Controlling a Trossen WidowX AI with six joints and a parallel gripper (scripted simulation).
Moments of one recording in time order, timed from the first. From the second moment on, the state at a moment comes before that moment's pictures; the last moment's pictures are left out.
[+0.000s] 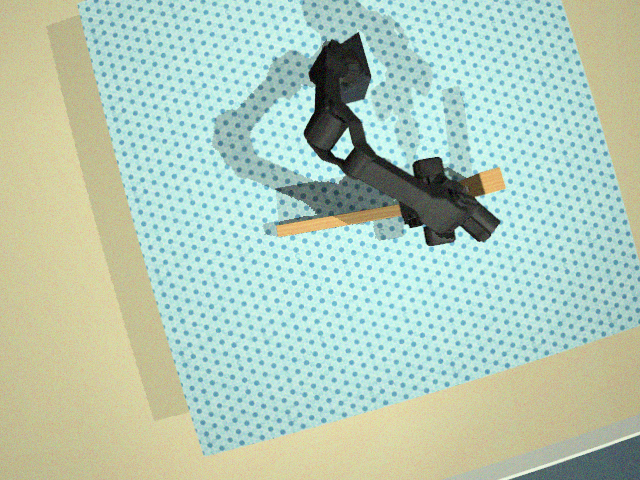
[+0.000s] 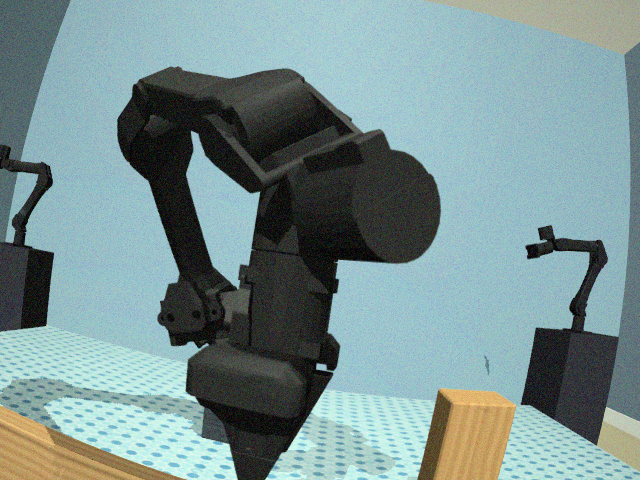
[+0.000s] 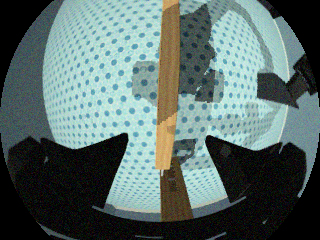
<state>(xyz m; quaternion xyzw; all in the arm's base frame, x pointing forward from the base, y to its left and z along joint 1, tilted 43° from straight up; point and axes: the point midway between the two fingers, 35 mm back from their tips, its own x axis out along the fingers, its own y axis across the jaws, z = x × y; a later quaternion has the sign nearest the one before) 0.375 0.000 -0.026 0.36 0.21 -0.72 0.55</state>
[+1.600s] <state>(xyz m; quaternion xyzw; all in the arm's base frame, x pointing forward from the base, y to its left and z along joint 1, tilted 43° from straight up) 0.367 -0.049 -0.082 0.36 0.21 -0.72 0.56</state>
